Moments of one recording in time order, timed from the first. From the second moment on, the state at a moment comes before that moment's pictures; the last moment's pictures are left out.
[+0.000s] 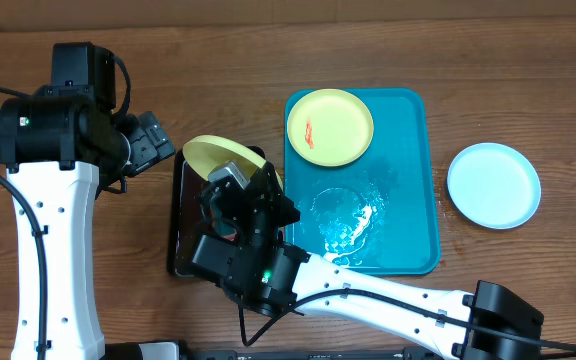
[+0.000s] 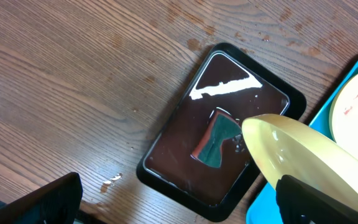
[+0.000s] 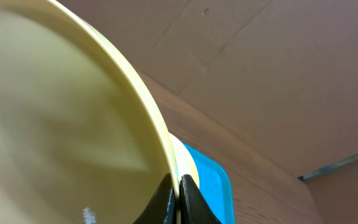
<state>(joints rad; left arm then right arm) 0.03 1.52 1.81 -1.58 -0.11 -0.55 1.24 1.78 1.43 -0.61 1.24 0.27</state>
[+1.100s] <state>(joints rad) 0.03 1.52 1.81 -1.57 -0.11 -0.55 0.28 1.42 1.49 -0.93 0.03 0.54</state>
